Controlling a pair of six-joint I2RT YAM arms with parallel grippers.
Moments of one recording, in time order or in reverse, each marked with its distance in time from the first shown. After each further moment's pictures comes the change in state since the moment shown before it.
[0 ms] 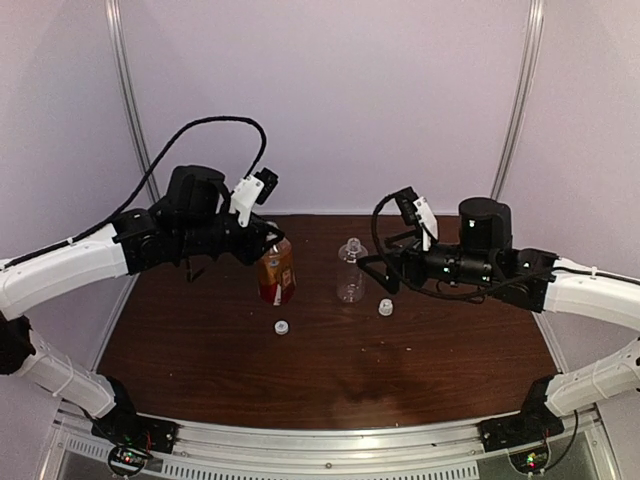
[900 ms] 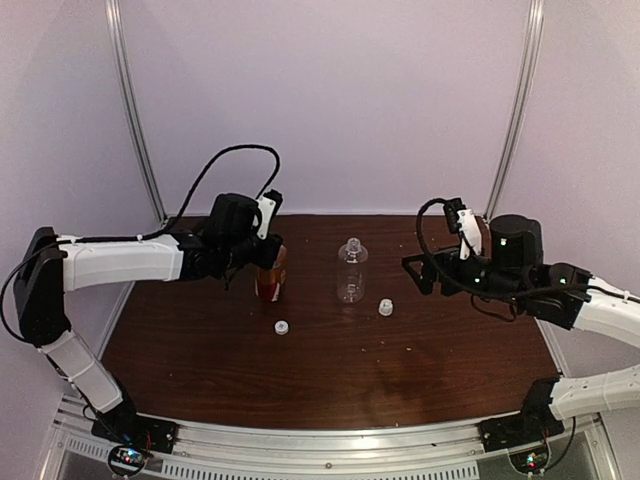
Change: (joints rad) left arm 0.081 0.277 -0.085 0.297 -0.263 -0.055; right arm -0.024 -0.236 -0.109 -0.225 0.353 0.142
